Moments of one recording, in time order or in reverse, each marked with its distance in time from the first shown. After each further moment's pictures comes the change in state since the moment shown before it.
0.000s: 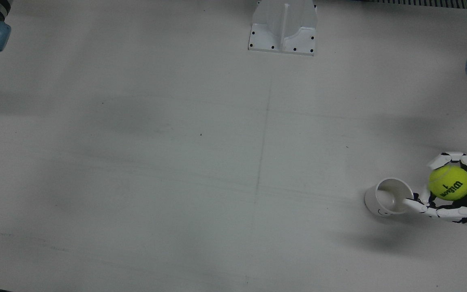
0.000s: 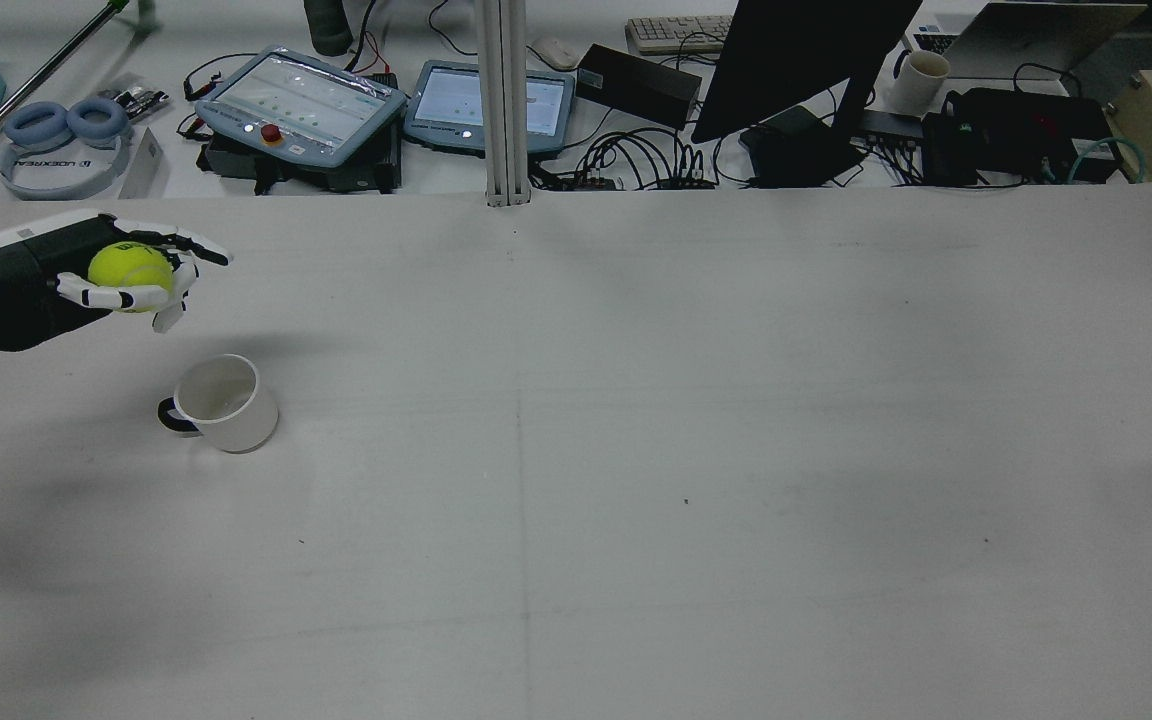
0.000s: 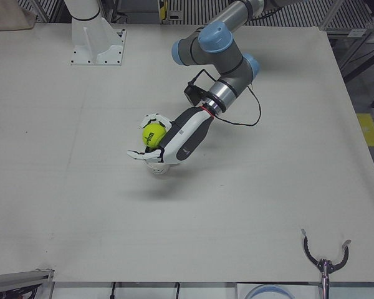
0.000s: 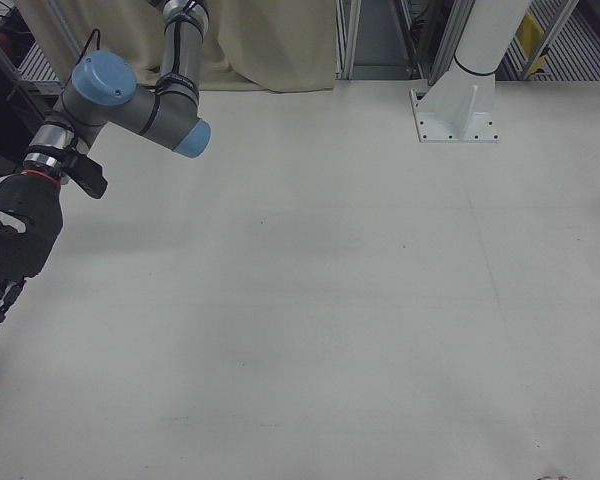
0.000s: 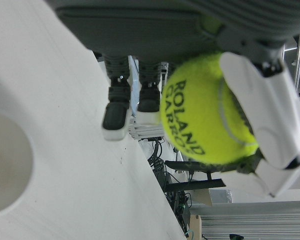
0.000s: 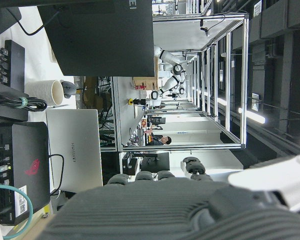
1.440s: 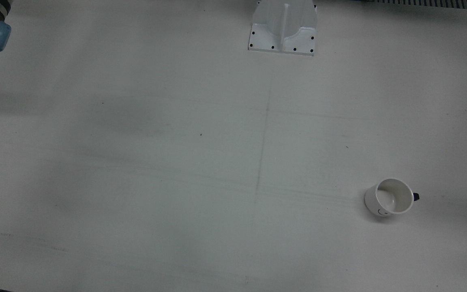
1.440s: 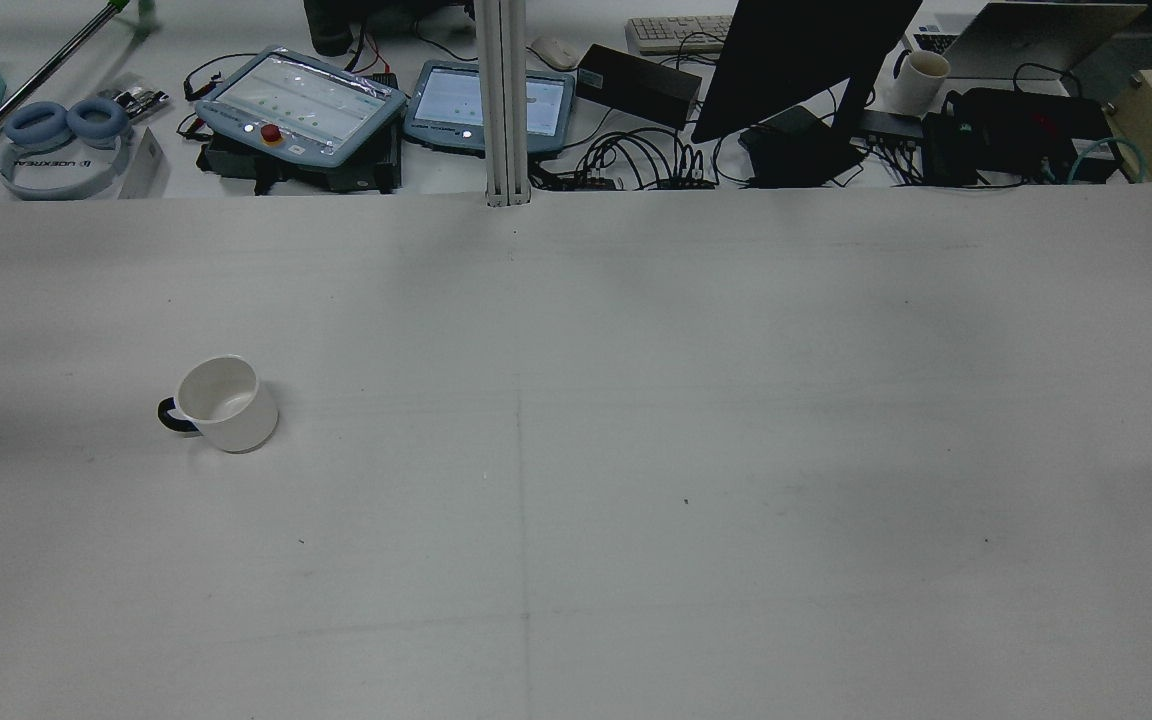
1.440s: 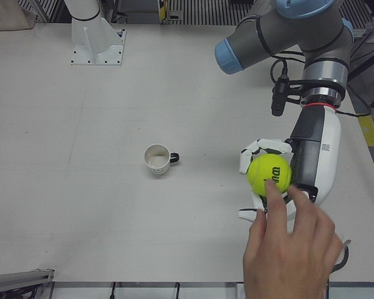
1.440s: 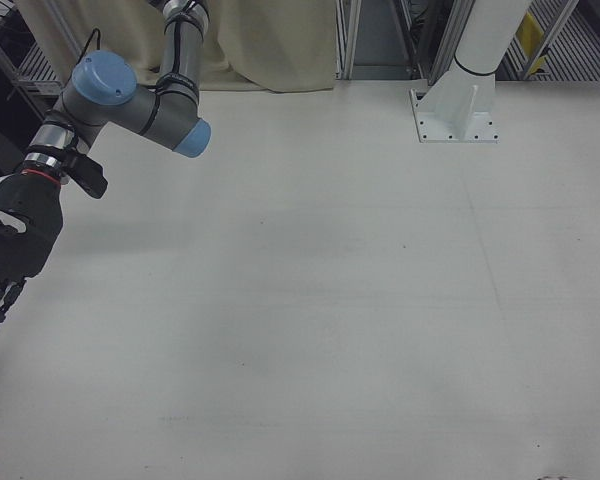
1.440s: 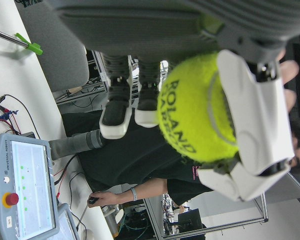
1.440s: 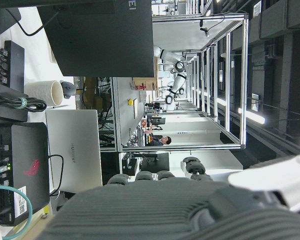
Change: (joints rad) left arm -0.474 -0.232 0.234 0.134 0.030 -0.029; right arm 0.000 0.000 0.001 0.000 0.000 0.000
